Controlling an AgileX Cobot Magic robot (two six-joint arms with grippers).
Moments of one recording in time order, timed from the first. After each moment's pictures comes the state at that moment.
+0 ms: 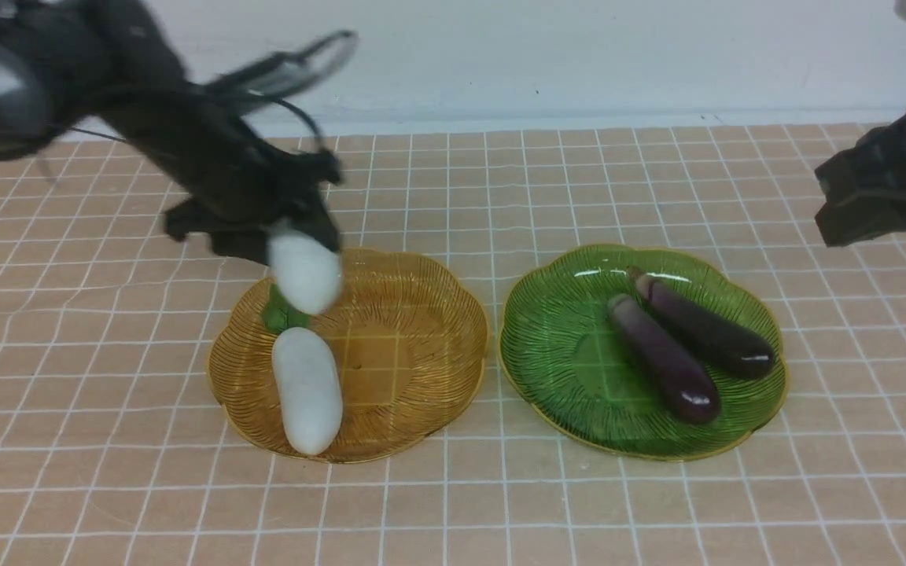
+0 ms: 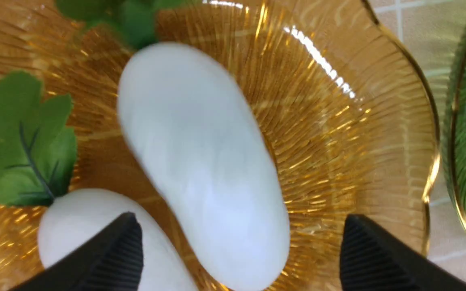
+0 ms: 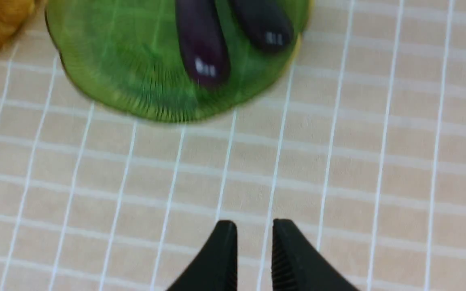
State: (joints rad) right arm 0.21 0.85 -0.93 0.07 1.22 0.08; left arm -0.32 2.02 -1.71 -0.19 1.05 -0.13
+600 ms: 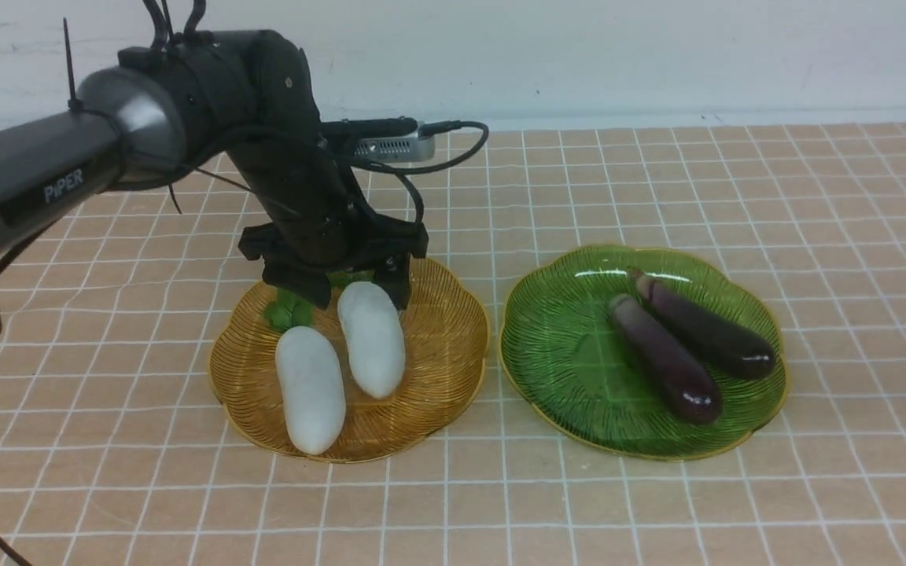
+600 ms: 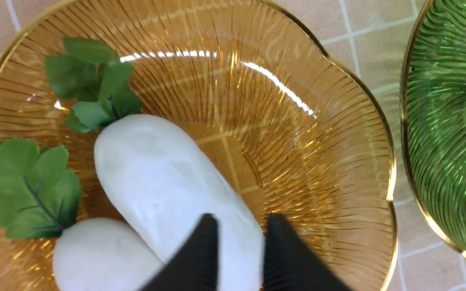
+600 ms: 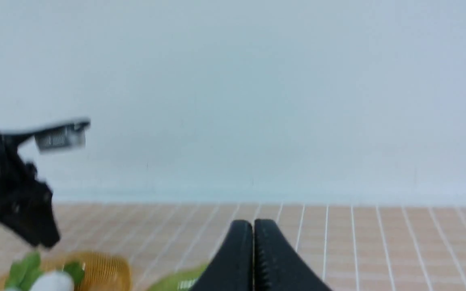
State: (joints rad) right arm 0.21 0.12 -0.24 0.10 0.17 0.03; left arm -0.32 2.02 -1.82 -0.19 1.12 -0.06
